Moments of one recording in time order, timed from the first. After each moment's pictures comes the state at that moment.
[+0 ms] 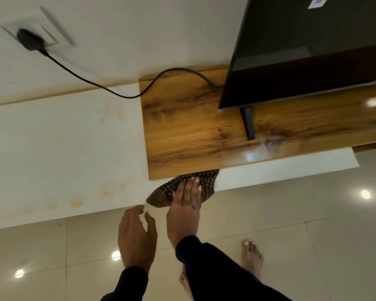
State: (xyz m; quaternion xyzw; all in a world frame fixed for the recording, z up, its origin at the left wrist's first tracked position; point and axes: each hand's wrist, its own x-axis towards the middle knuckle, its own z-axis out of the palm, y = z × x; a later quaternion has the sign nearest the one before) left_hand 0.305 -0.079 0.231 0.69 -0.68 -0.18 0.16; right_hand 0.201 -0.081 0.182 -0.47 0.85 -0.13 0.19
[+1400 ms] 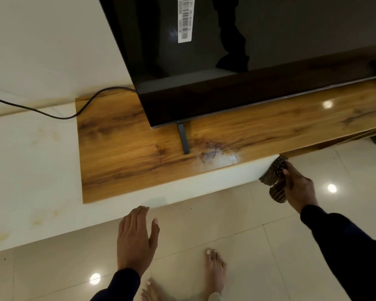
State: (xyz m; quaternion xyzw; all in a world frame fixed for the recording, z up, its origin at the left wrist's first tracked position) left_hand 0.169 -0.050 0.211 0.53 -0.83 -0.17 0.07; right_hand -0.266 0.059 0.212 -0.38 0.90 -0.19 0.12
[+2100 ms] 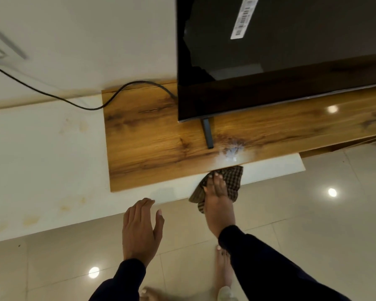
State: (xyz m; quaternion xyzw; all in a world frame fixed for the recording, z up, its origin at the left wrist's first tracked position) left_hand 0.218 -0.071 0.221 0.55 -0.81 -0.18 0.11; right_hand 0.004 -0.031 0.205 -0.52 0.83 -0.07 0.17
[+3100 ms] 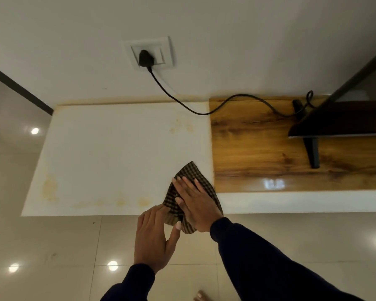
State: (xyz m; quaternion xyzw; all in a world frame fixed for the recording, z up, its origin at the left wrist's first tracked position) left_hand 0.445 -0.137 0.251 0.54 -0.79 -0.20 0.20; right_hand 0.268 -0.174 0.197 -0.78 0.58 -0.07 0.25
